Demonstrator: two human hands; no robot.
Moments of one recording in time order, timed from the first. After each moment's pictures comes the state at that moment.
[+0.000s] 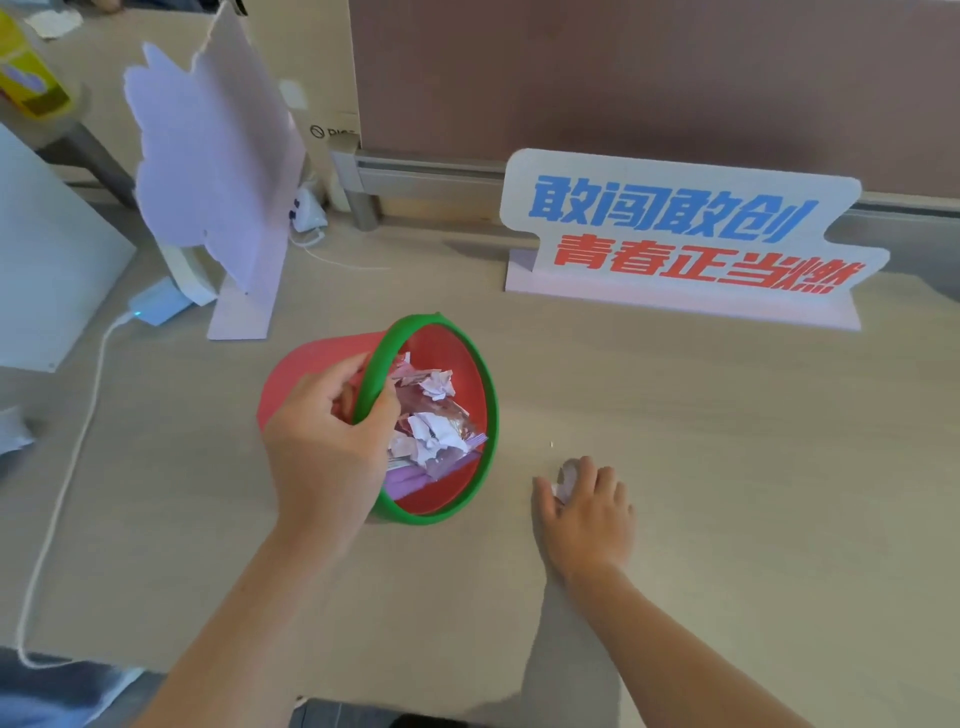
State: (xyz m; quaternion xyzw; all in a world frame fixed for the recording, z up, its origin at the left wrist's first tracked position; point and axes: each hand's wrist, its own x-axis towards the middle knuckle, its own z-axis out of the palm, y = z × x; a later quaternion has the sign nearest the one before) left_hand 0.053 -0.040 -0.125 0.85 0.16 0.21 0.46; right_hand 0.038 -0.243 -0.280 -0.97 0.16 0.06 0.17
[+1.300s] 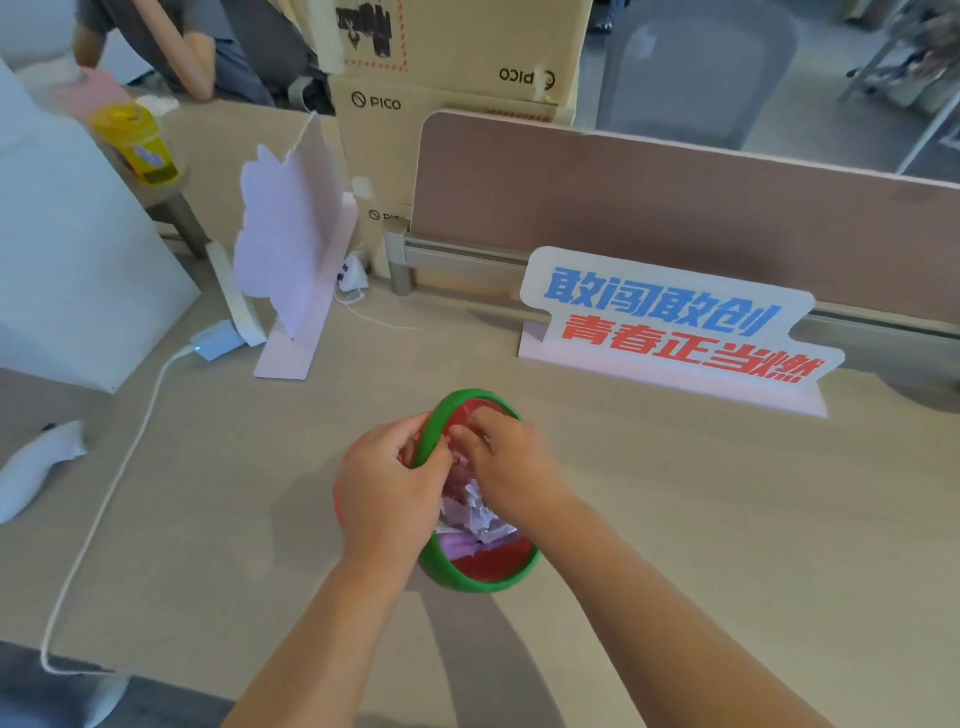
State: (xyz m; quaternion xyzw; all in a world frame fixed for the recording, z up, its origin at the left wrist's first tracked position) left_hand 0.036 -0.055 -0.106 0.84 0.21 0.16 0.48; right_hand 0.089 -0.163 -0.108 -0.90 -0.12 0.11 0.40
